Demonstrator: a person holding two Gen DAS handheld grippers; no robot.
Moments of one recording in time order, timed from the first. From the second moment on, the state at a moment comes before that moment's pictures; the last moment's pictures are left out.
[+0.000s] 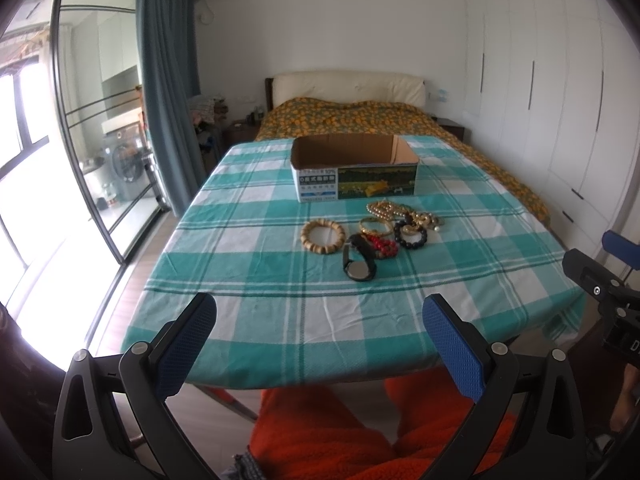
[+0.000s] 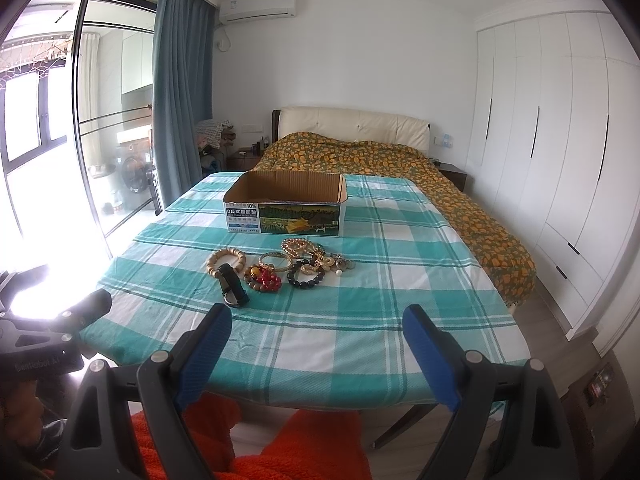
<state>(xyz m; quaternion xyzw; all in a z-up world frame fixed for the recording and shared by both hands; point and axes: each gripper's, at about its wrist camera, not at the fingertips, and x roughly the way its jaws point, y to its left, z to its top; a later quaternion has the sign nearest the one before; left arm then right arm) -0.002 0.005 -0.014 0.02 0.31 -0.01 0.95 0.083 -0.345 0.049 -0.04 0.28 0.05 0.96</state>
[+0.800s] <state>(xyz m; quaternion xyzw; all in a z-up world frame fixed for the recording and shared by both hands) 0.010 0.008 -0.010 0.02 0.31 0.00 0.95 0.092 -0.343 0.046 -0.03 0.29 0.06 0.95</state>
